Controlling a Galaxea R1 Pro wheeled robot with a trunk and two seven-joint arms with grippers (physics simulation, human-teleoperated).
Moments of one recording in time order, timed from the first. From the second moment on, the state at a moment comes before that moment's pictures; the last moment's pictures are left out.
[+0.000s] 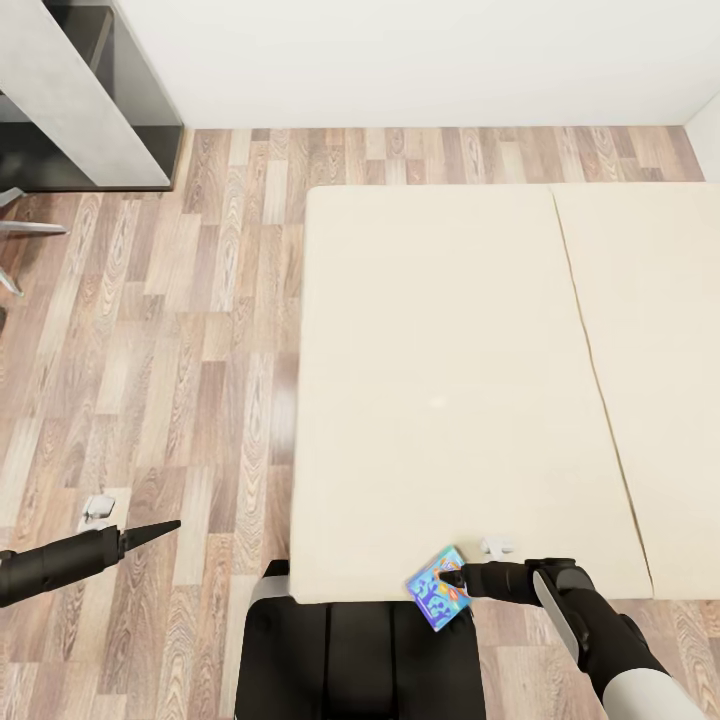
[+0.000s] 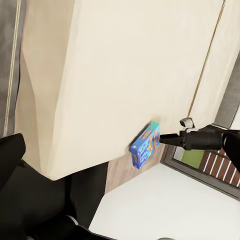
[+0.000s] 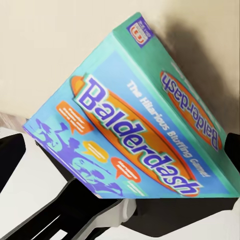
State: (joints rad) left arm -0.36 0.36 0.48 -1.27 0.03 0.93 -1.41; right arm -0.51 -0.15 0.01 -0.82 -0.07 0.67 0.59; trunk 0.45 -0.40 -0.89
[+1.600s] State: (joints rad) left arm -0.36 0.36 0.48 -1.27 0.03 0.93 -1.41; right arm -0.51 -0.15 0.01 -0.82 -0.08 0.67 0.59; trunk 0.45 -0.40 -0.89
